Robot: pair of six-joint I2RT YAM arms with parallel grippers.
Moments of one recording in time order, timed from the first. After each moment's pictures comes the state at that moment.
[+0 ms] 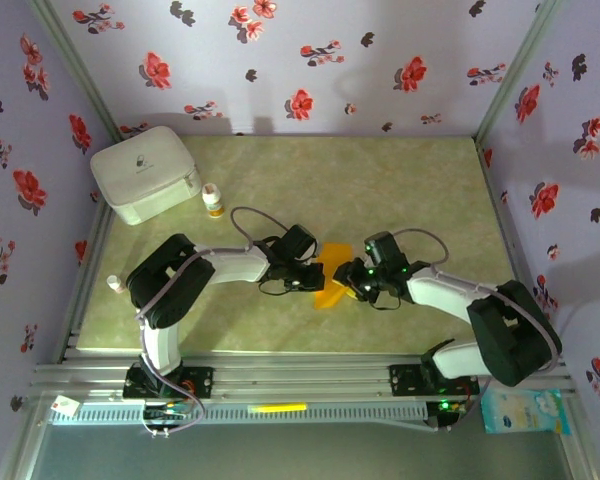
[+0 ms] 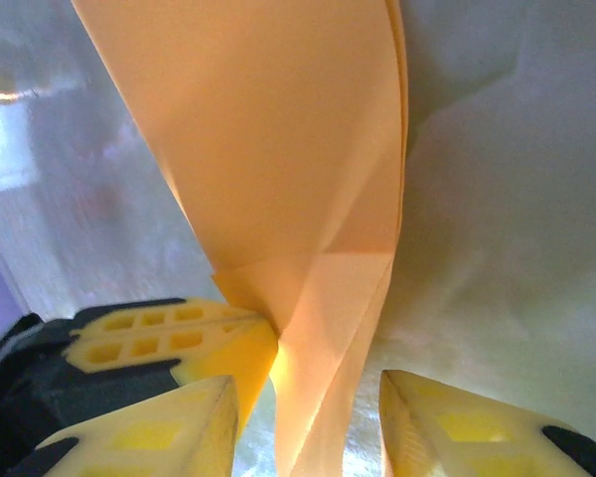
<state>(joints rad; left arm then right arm) -0.88 1.88 1.03 -0.17 0.36 -0.75 0.51 1.36 0.52 -0.11 -0.43 1.11</state>
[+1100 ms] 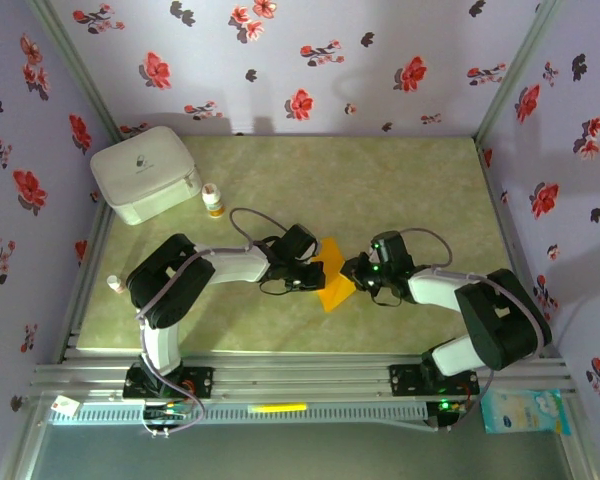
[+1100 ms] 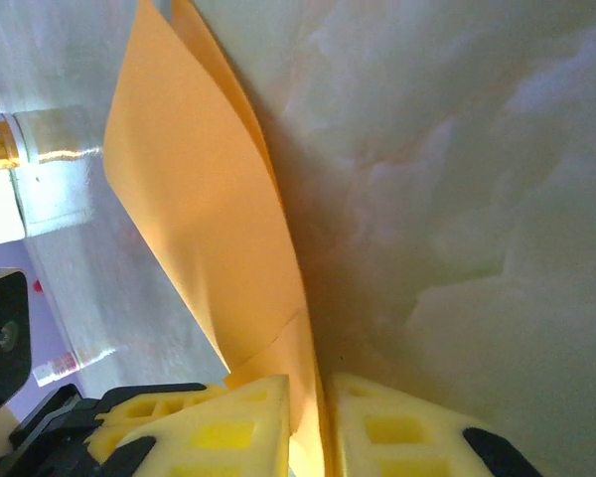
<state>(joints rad) -0.89 1.88 1.03 -0.15 0.36 -0.80 0.43 1.44 0.46 0.14 -0.45 1.08</state>
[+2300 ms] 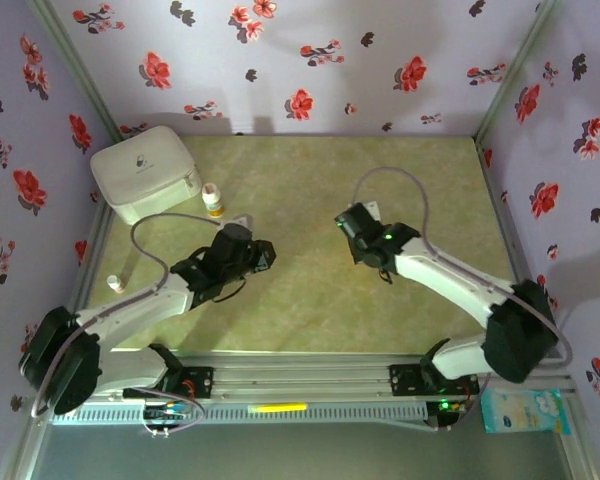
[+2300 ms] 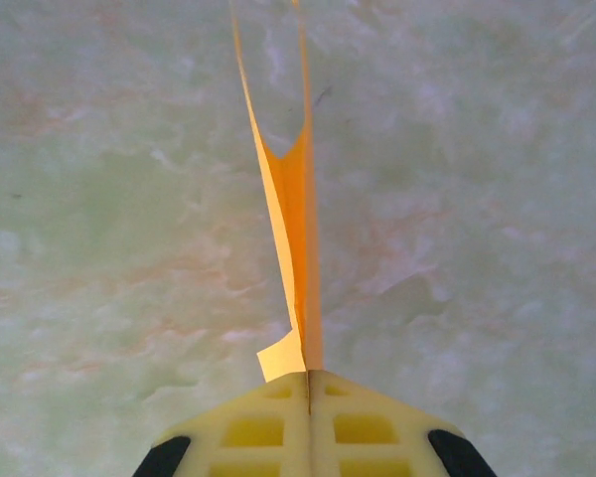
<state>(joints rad) -0.76 1.18 0.67 -0.13 -0.09 -0.89 0.74 1.41 1.02 -0.74 0.56 0.35</state>
